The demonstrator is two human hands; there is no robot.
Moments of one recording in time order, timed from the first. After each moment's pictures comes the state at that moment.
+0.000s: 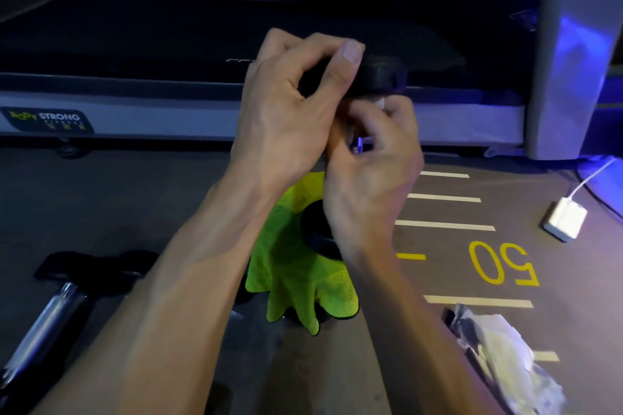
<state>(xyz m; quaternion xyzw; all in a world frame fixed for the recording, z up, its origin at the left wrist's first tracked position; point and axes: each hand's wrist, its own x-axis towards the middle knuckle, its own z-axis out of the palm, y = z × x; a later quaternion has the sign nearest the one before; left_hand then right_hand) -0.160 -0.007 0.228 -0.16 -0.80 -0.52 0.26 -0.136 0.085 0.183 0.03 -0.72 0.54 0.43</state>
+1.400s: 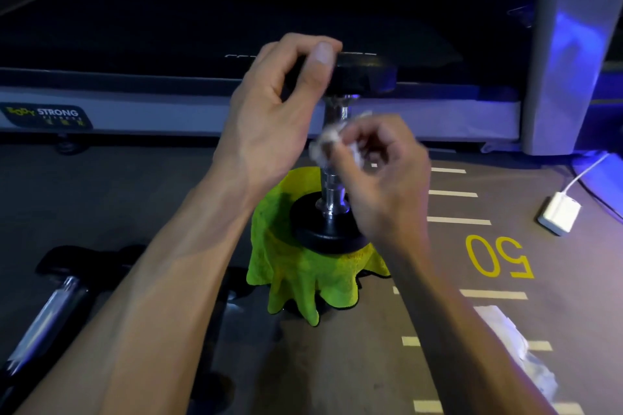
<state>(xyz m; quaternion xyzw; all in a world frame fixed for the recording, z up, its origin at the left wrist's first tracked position) -0.152 -0.021 0.223 -0.16 -0.77 -0.58 0.20 -0.125 0.122 0.167 0.11 -0.77 0.56 0.28</state>
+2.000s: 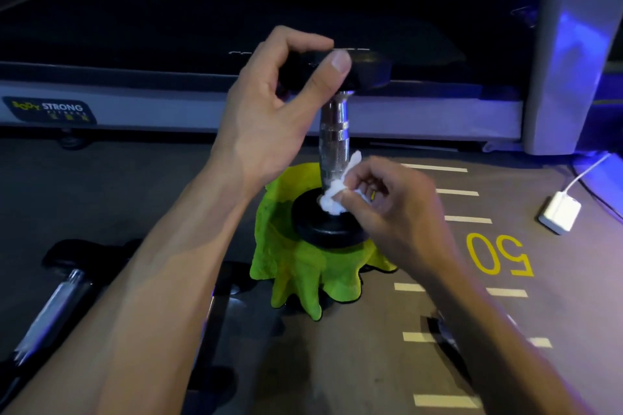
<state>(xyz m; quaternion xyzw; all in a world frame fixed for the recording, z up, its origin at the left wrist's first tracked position) -0.149 -0.029 0.220 -0.16 -0.74 -0.62 0.20 -0.098 0.148 0.160 0.13 -0.87 0.44 0.17</state>
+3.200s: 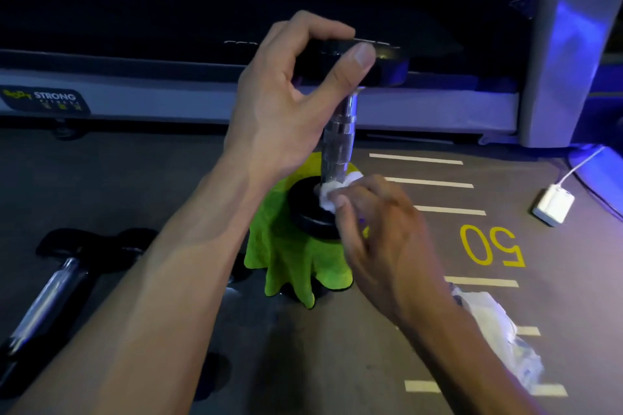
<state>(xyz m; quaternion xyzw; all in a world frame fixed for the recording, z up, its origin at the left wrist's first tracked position) -0.140 -0.009 0.221 -0.18 -0.76 -0.59 0.23 -0.052 0.132 0.157 0.14 -0.93 0.27 0.20</state>
